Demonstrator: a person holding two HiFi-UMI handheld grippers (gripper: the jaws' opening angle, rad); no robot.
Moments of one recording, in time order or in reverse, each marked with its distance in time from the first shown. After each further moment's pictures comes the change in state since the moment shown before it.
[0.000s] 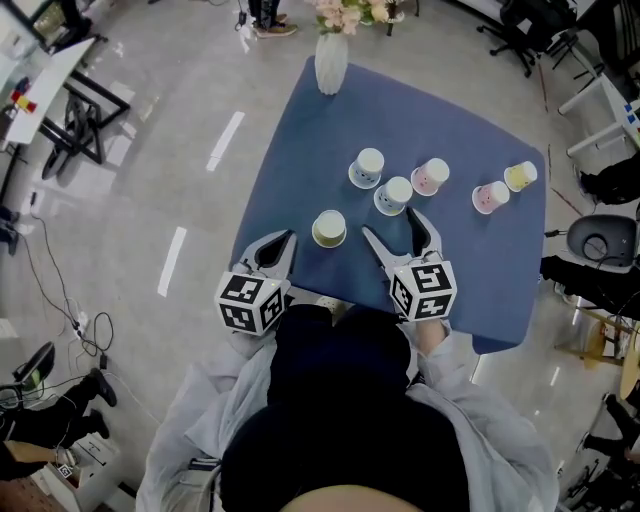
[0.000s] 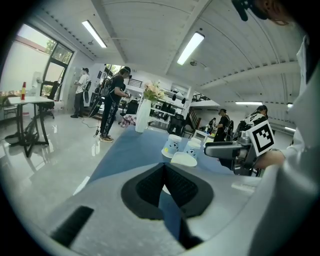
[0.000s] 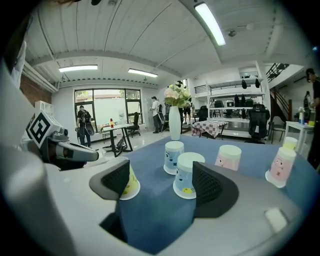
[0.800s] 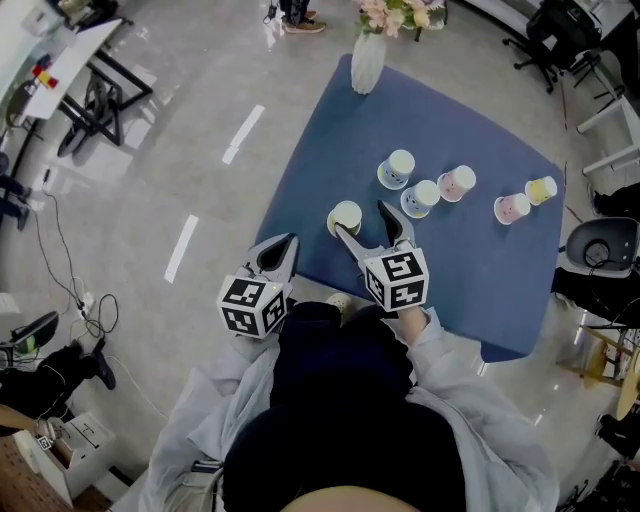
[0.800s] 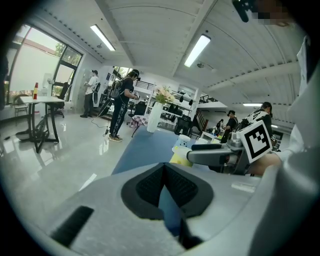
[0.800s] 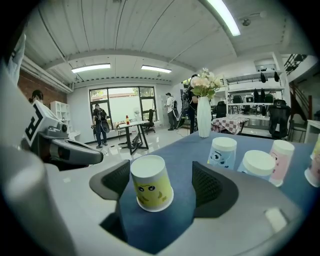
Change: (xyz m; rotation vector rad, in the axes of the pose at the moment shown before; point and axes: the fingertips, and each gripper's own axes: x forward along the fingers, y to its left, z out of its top) left arm -0.041 0.033 -0.010 -0.040 -0.018 0.081; right arm 0.063 0.093 -0.005 -0.046 0.037 0.175
